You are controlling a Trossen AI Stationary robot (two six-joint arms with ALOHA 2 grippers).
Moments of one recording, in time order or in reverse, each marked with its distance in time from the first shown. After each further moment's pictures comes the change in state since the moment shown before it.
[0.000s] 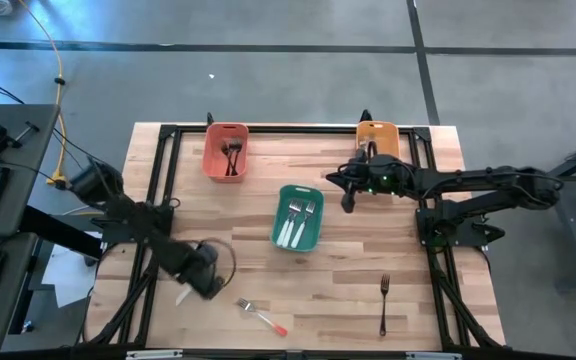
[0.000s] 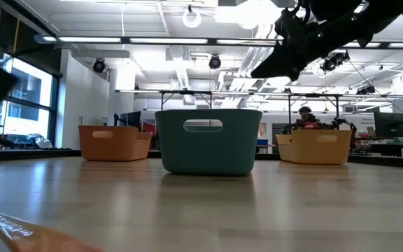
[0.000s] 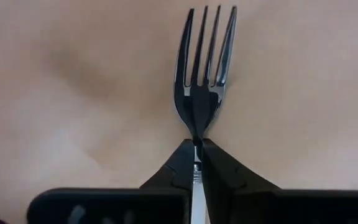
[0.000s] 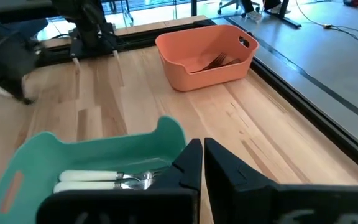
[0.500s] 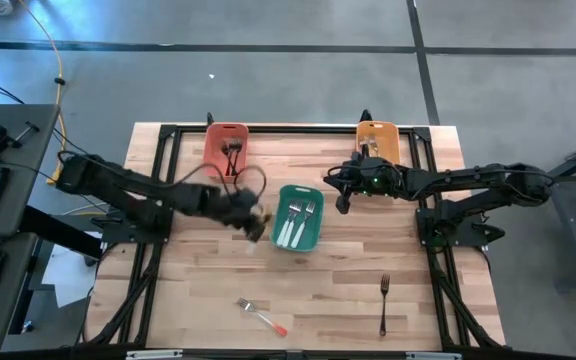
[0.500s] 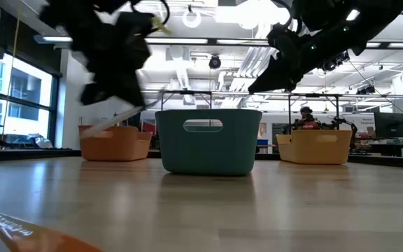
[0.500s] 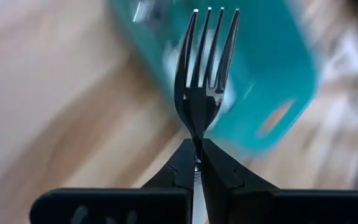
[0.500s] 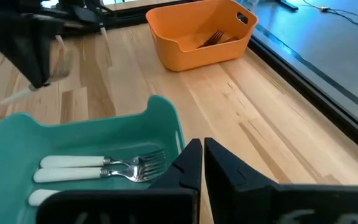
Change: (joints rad) left arm 0.619 -0.186 -0.002 0.455 -0.143 0.657; right arm -0.001 0.094 0.000 0.021 0.024 -0.001
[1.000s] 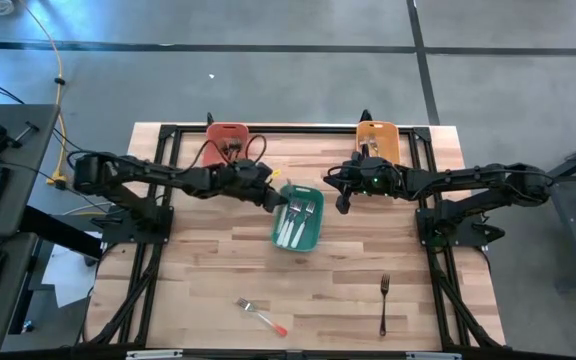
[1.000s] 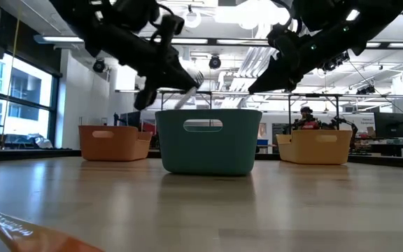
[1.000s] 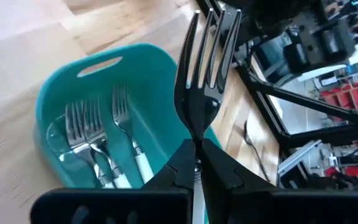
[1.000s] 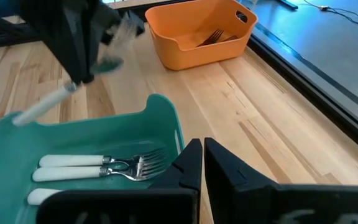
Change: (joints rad) left arm 0.277 0.112 0.001 0.489 0.256 0.068; right arm 0.000 0.000 0.000 -0.002 0.001 0.000
